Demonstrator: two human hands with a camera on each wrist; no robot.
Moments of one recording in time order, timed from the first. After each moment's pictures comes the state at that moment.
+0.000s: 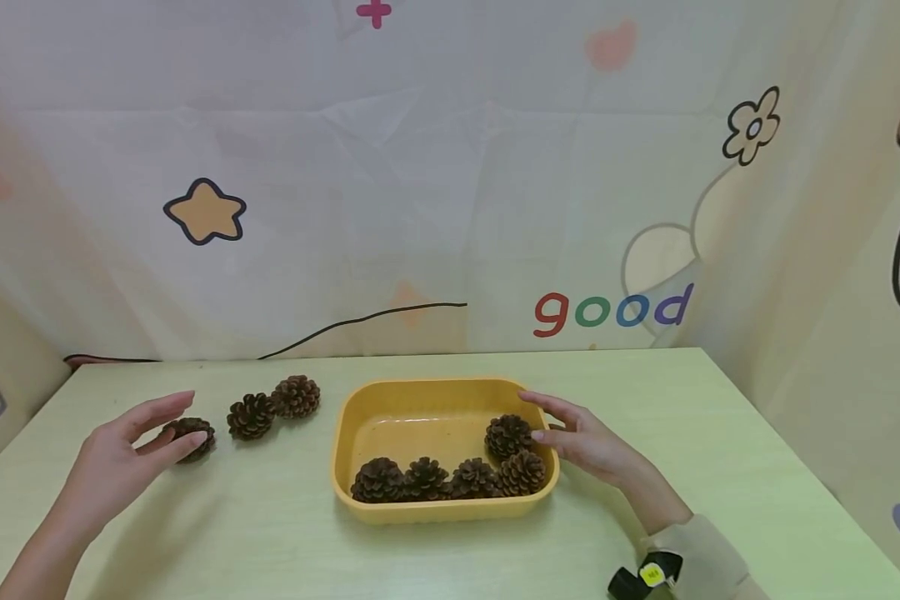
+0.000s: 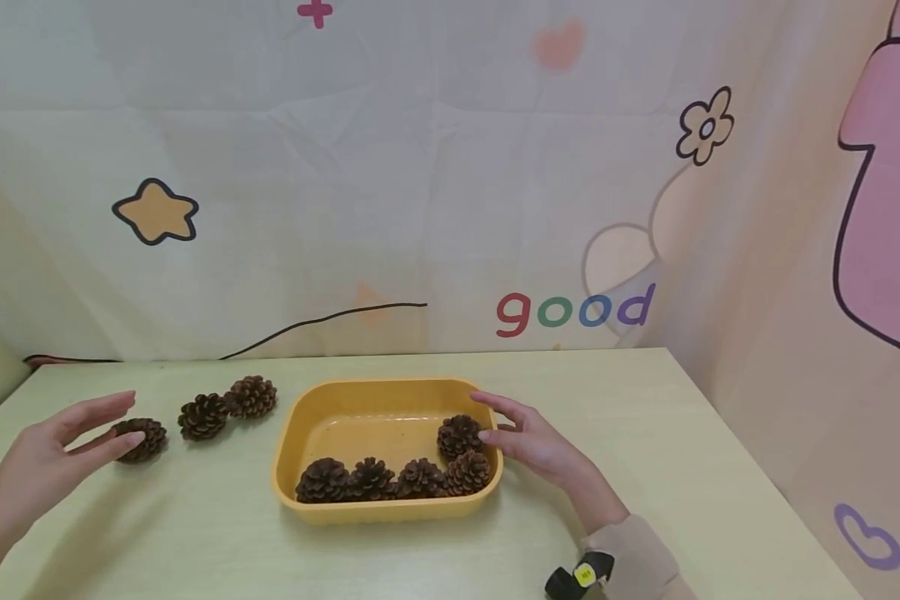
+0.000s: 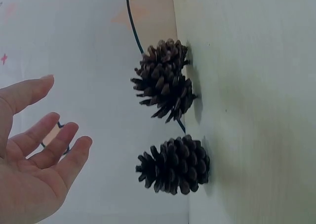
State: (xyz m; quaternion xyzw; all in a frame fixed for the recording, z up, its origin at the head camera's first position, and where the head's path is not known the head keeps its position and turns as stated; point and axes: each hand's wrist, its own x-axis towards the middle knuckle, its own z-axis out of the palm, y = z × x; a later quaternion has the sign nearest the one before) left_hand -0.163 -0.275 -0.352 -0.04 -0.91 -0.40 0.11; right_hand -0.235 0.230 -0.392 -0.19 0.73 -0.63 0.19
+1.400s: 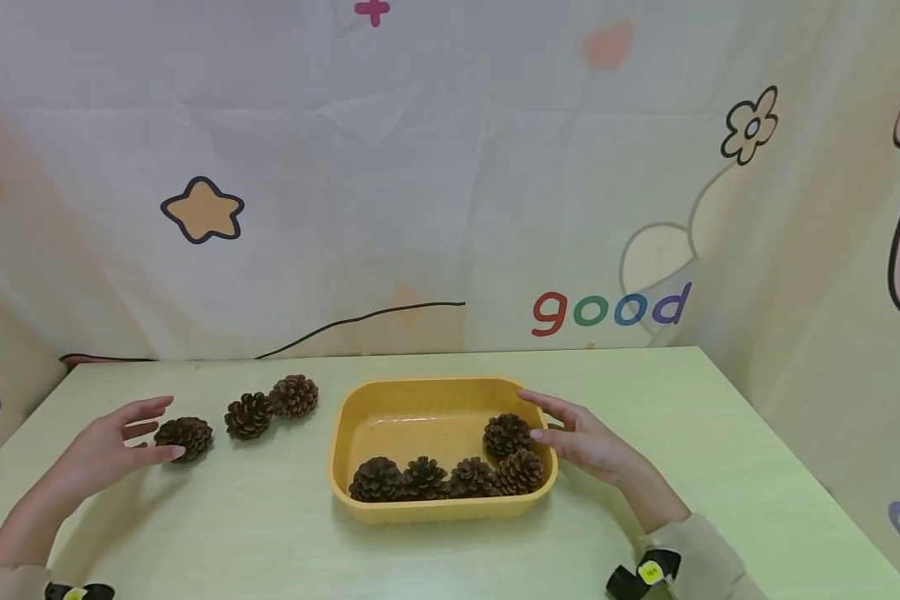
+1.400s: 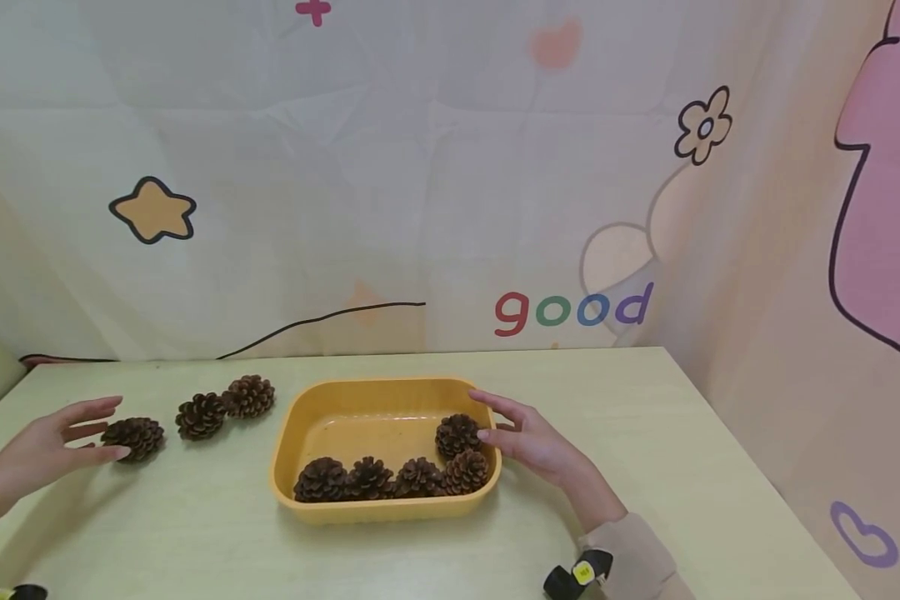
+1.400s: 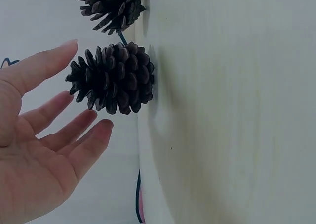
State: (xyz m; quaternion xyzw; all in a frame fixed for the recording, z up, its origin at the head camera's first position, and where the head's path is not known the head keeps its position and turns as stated) left_hand -0.198 -0.326 -0.376 -0.06 -0.93 -0.36 -0.01; right_hand -0.237 0.230 -0.393 -0.19 0.72 -0.64 0.20
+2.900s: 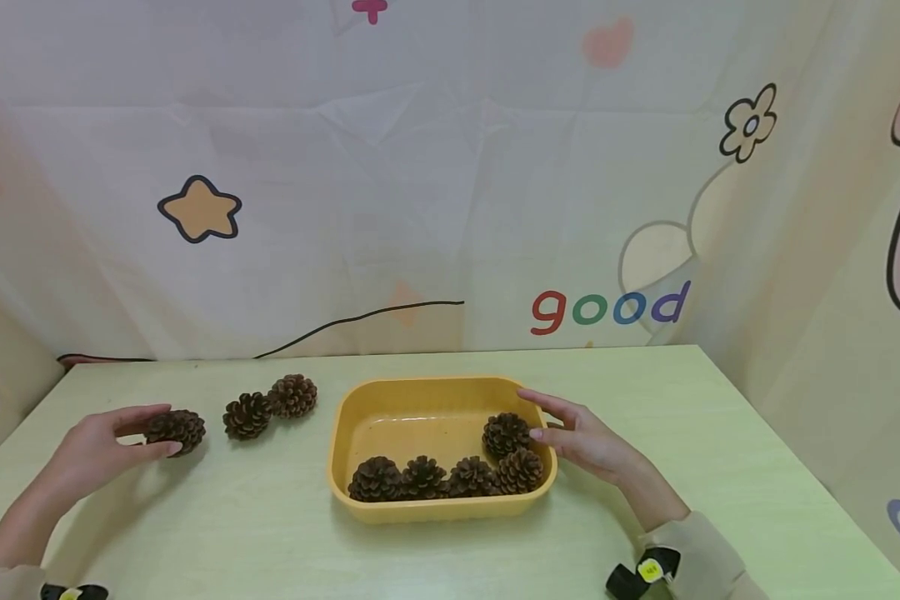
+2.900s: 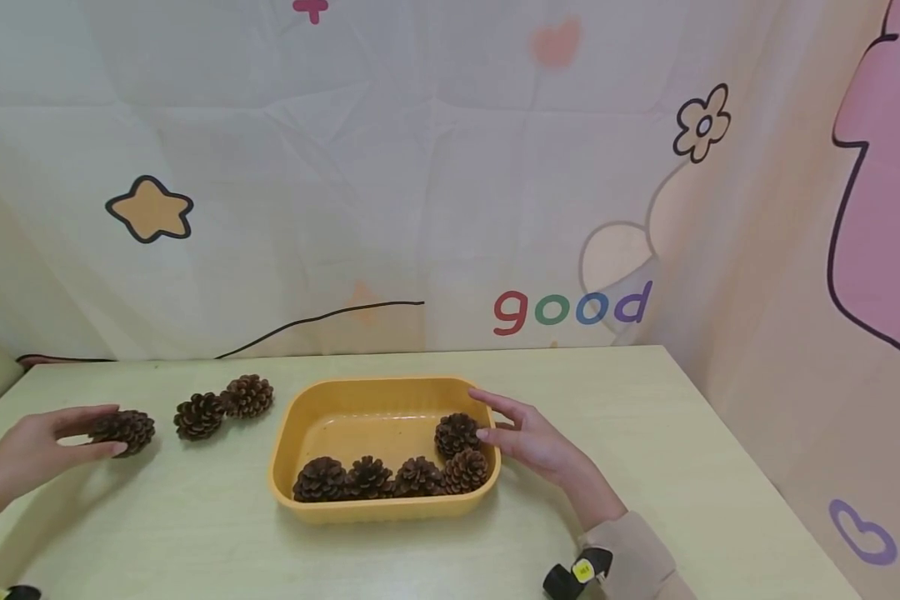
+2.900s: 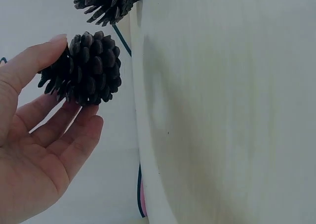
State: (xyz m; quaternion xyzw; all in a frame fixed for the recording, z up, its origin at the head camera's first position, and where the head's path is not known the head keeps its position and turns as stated) left_hand -0.200 -0.328 -0.375 -0.04 -0.95 -0.30 0.01; right_hand -0.238 0.233 -0.395 -0.19 0.72 -0.64 0.20
